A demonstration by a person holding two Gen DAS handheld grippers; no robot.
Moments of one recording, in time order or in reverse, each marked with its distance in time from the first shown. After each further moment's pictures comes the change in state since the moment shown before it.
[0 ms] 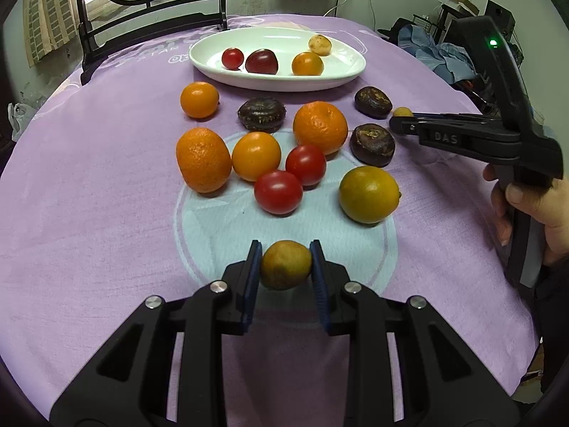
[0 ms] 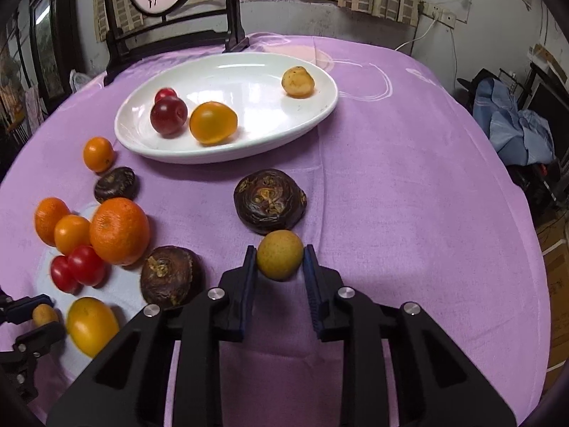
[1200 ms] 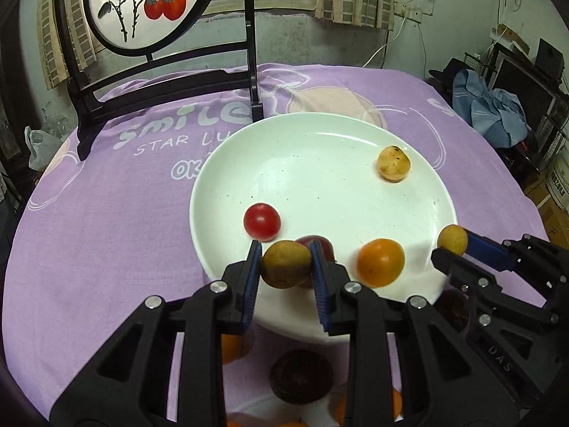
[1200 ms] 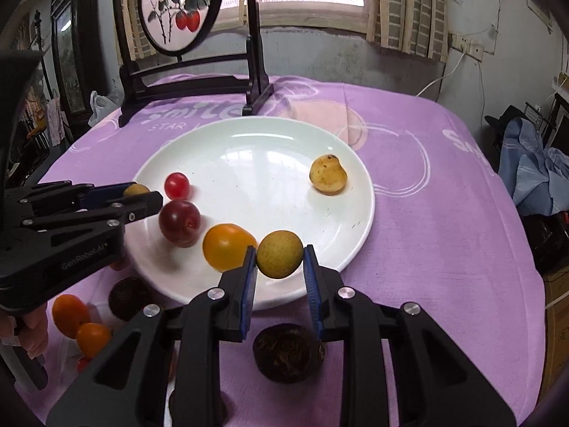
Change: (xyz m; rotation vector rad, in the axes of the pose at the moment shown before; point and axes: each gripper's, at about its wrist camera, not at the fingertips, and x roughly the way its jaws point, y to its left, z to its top) left arm 0.078 0.024 0.189 -0.087 -0.091 0.158; right arm 0.035 0.007 0.093 -0.058 -0.083 0.076
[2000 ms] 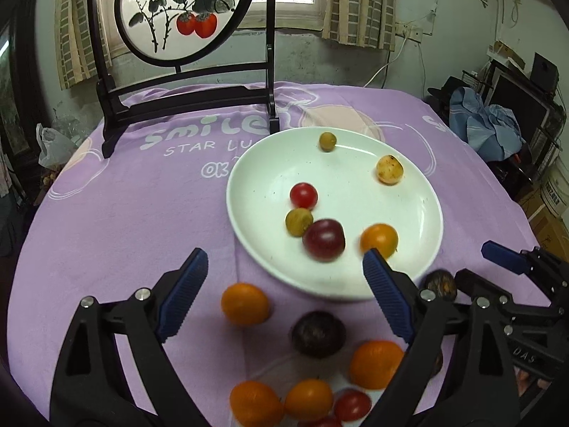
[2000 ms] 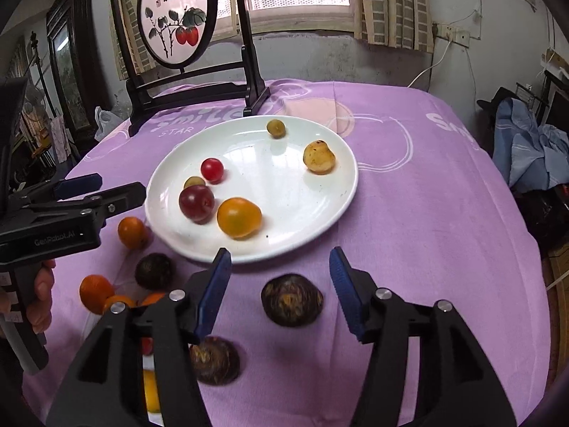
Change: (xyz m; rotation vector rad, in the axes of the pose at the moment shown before) left arm -0.056 0.019 -0.029 -0.020 -0.082 -0.001; right arm -0.059 -0.002 -0.037 0.049 -0.022 0.029
